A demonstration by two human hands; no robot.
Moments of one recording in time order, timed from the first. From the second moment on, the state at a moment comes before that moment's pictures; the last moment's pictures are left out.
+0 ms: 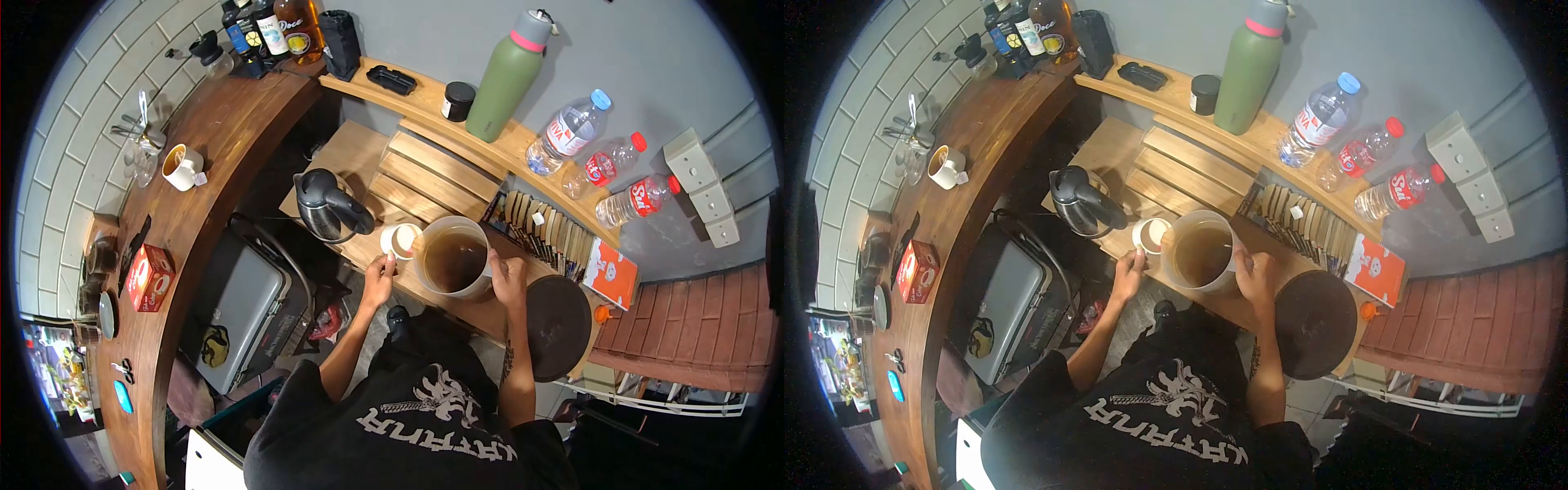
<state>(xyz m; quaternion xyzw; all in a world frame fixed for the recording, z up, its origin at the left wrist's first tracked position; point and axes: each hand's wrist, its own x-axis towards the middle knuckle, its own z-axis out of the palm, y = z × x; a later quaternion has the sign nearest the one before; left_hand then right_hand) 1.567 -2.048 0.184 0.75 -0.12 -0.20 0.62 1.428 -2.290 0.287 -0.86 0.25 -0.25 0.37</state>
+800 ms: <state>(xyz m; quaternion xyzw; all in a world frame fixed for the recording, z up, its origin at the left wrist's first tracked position) 1.556 -2.014 0.154 0.73 -0.06 -0.18 0.66 1.467 -2.250 0.324 -0.90 0.21 -0.20 0.31</state>
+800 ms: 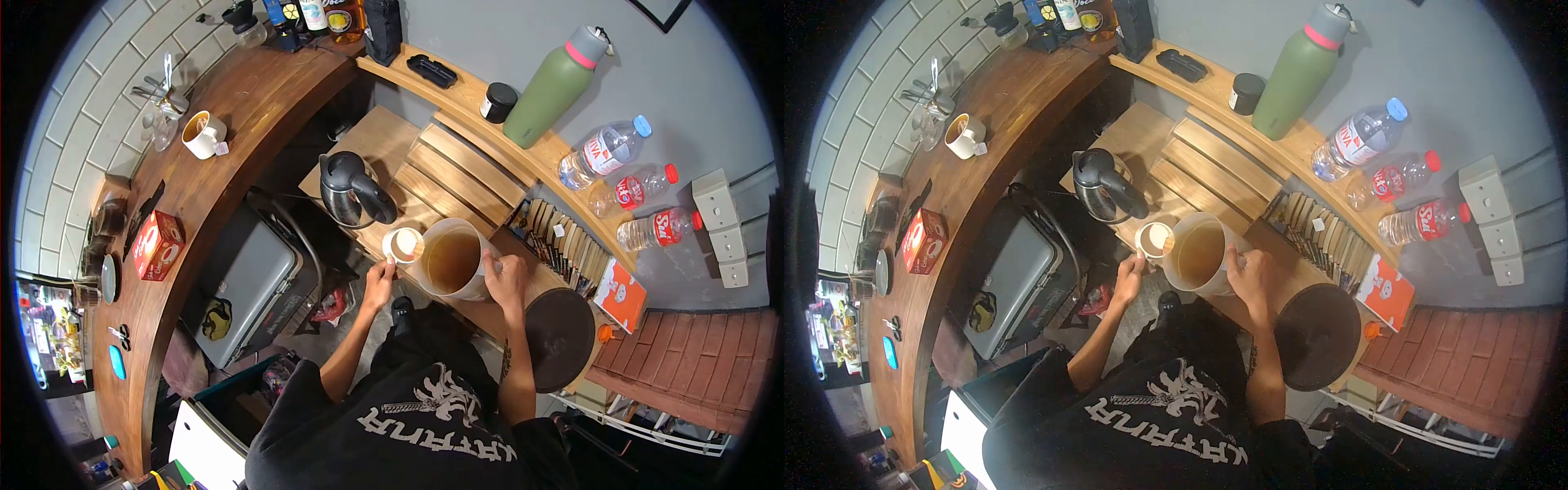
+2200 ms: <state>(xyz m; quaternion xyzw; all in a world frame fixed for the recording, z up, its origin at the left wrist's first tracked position) 1.556 -2.003 0.126 0.60 0.02 -0.30 0.74 1.472 -2.237 0.320 -0.91 0.21 -0.20 0.31</state>
